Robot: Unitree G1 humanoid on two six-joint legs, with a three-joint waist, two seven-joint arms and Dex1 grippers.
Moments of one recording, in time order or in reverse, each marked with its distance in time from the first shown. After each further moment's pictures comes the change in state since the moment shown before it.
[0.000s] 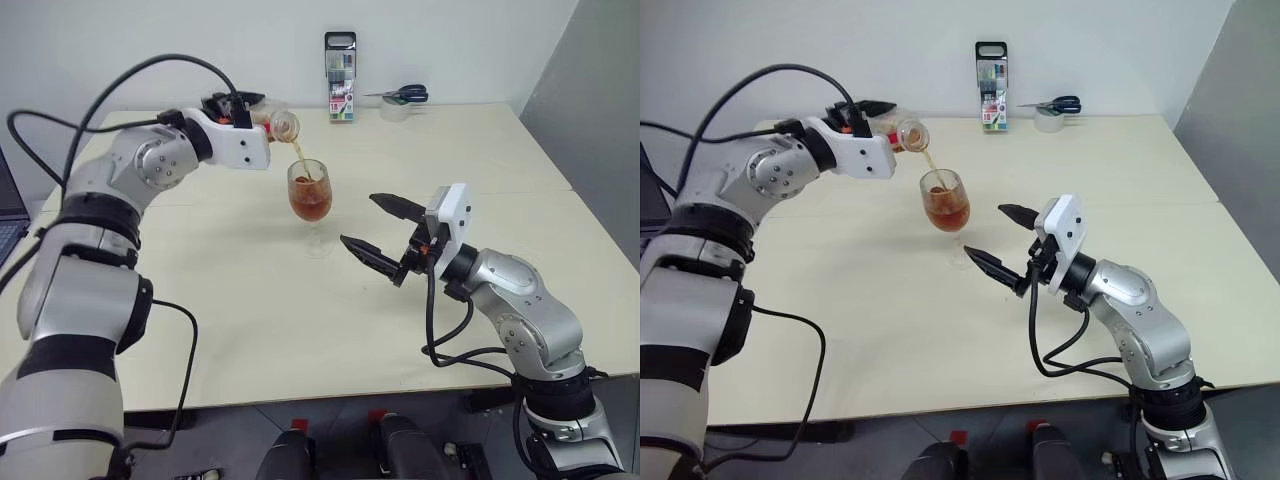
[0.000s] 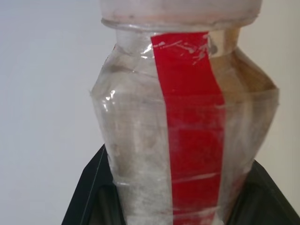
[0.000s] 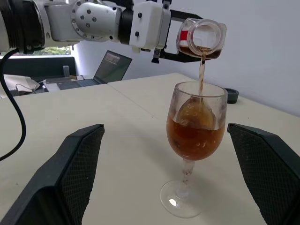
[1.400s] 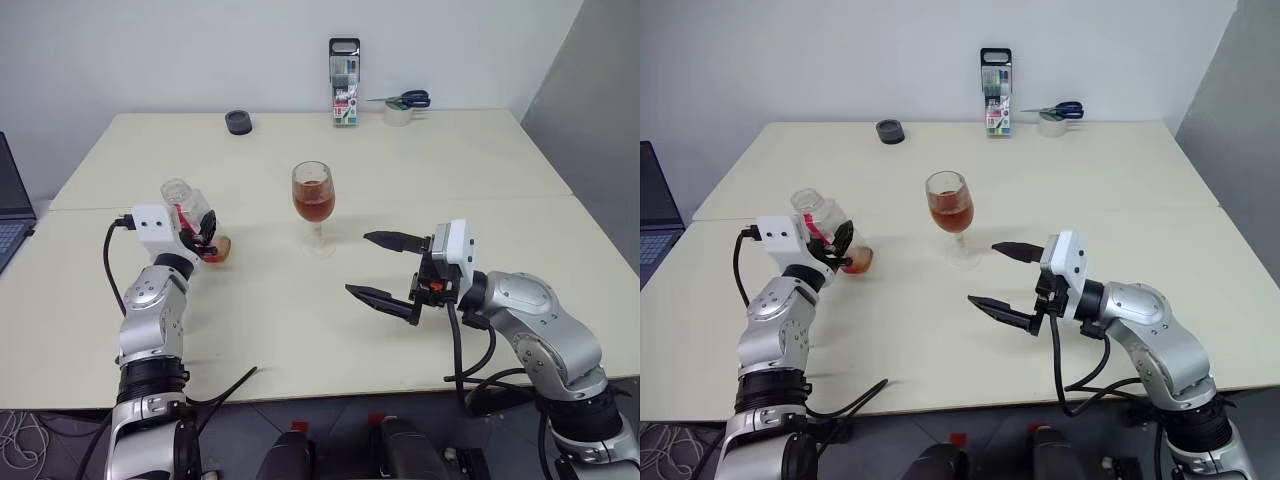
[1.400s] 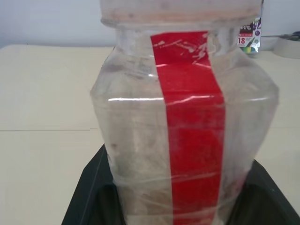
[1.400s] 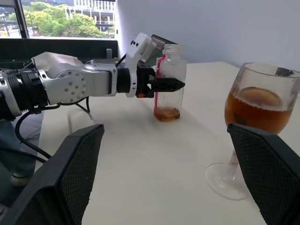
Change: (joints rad) left arm 0.760 -0.342 0.646 -0.724 -0.702 0.875 0.043; right arm 0.105 -0.110 0.018 -0.052 0.050 -0.038 0.171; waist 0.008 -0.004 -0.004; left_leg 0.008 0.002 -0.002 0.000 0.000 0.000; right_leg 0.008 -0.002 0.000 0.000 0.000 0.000
